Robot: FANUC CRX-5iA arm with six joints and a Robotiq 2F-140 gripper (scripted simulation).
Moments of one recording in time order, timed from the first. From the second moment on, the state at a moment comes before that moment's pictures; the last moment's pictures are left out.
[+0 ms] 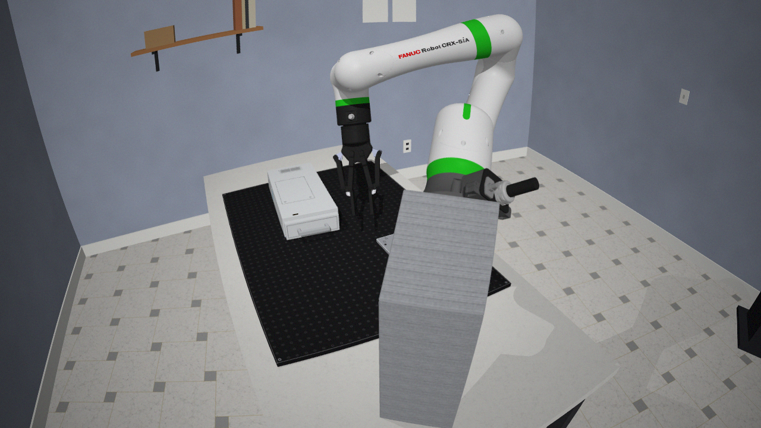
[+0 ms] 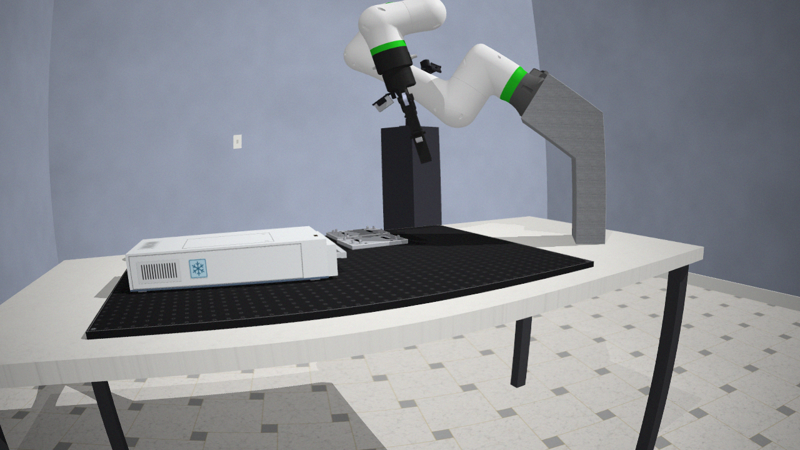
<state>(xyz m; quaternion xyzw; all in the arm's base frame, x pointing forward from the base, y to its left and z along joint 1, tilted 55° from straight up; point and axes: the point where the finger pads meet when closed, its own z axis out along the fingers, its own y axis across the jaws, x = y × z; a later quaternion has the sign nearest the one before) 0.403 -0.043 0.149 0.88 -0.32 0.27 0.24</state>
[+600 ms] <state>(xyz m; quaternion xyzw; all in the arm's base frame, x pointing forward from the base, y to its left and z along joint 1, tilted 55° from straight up) 0.415 -0.040 0.181 0.89 -0.13 0.32 0.30</state>
